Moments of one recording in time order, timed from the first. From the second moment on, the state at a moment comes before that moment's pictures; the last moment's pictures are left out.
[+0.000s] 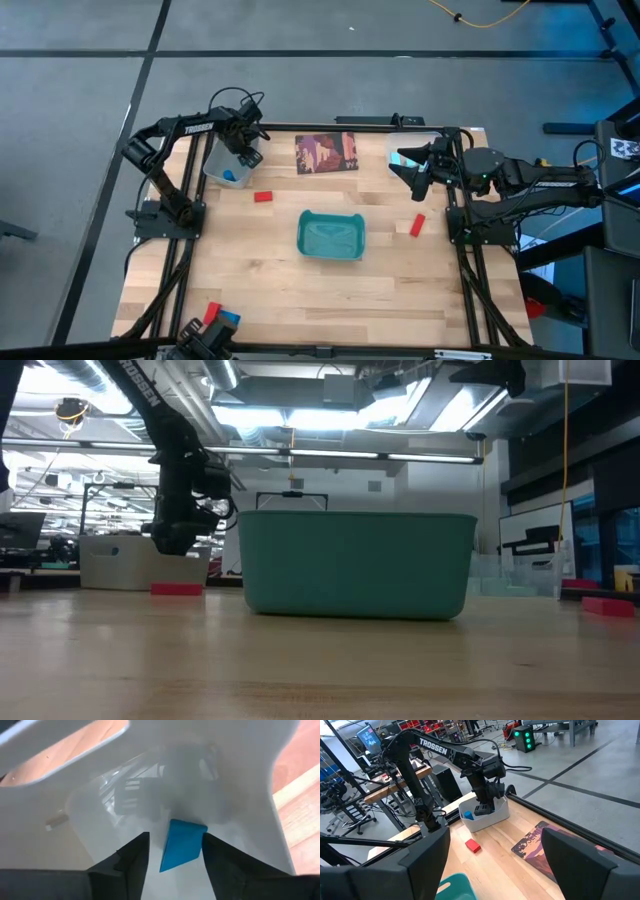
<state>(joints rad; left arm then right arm) 0.94 1.66 0.97 -0.73 -0.08 0.08 0.05 0.78 0.89 -0.33 0.45 0.47</state>
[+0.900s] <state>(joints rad) 0.93 1.33 1.24 -0.71 0.04 -0.03 0.05 0.78 0.89 -0.33 0.45 0.46</state>
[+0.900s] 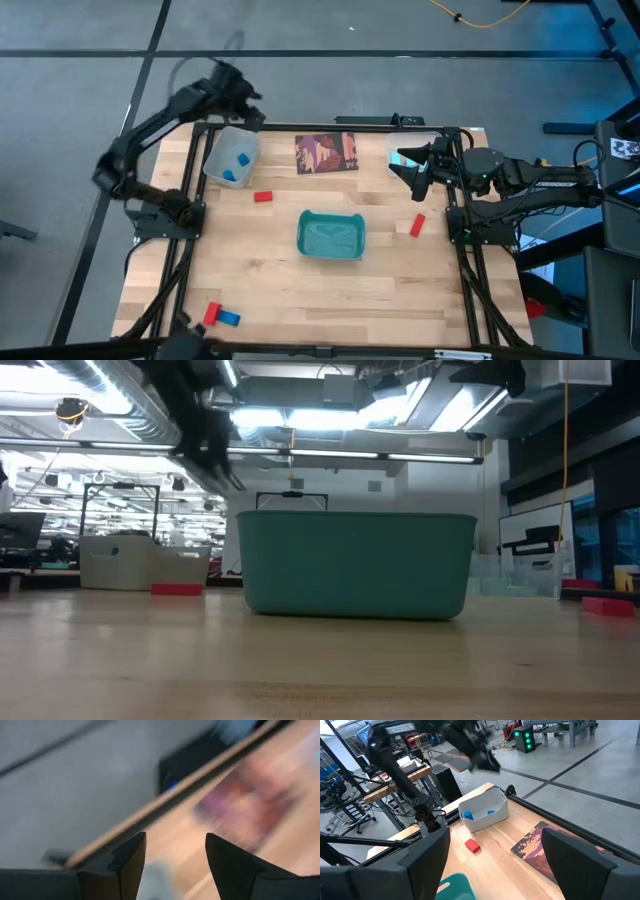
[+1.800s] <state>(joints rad) 0.31 0.64 0.57 0.33 0.07 -0.31 0.05 0.78 0.89 -0.33 0.45 0.46</state>
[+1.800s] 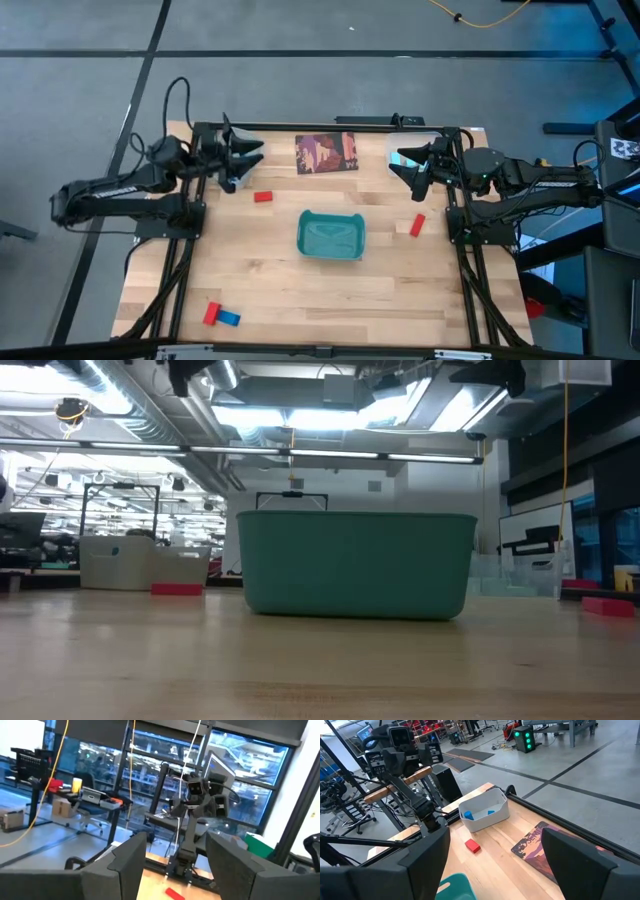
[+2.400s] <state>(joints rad) 0.30 0.65 0.57 0.34 0.07 -0.28 0.05 0.78 0.89 -0.33 0.45 0.46</state>
